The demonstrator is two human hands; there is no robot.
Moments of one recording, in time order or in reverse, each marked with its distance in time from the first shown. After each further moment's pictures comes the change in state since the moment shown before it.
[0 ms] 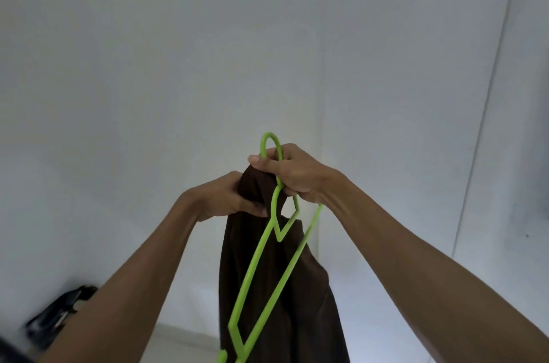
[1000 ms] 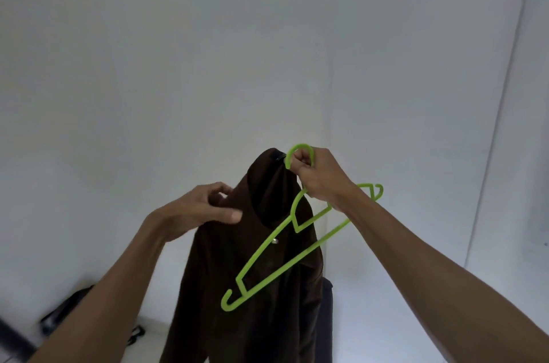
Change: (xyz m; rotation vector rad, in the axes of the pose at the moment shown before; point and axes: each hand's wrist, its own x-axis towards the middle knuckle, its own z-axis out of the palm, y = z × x) left_hand -0.048 -0.033 -0.023 -0.086 0.188 -0.160; right_hand 0.000 0.025 -0.019 -0.255 0.405 -0.090
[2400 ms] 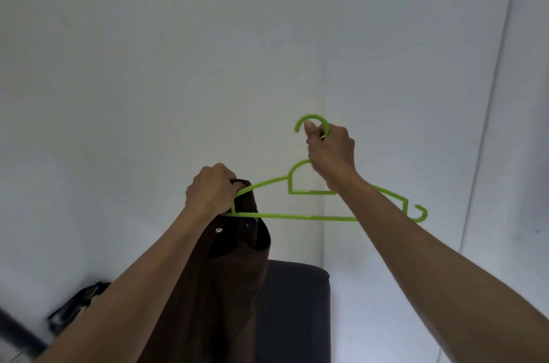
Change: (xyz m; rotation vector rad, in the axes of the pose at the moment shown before) left_hand 0.034 0.004 0.037 0.738 0.656 -0.128; right_hand -0.001 -0.011 0.005 -0.027 0.449 0.163
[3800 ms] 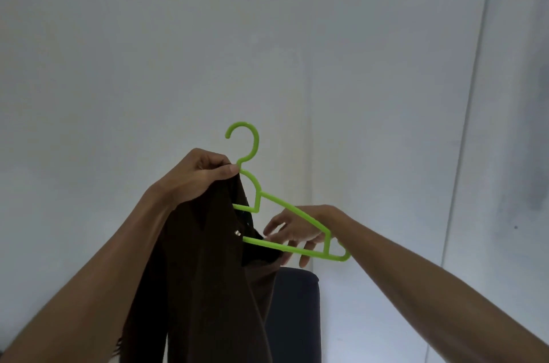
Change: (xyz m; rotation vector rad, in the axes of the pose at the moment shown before) left_hand 0.016 0.000 -0.038 -0.709 -0.328 0.450; right_hand -0.024 0.072 0.011 -0.334 -1.249 0.385
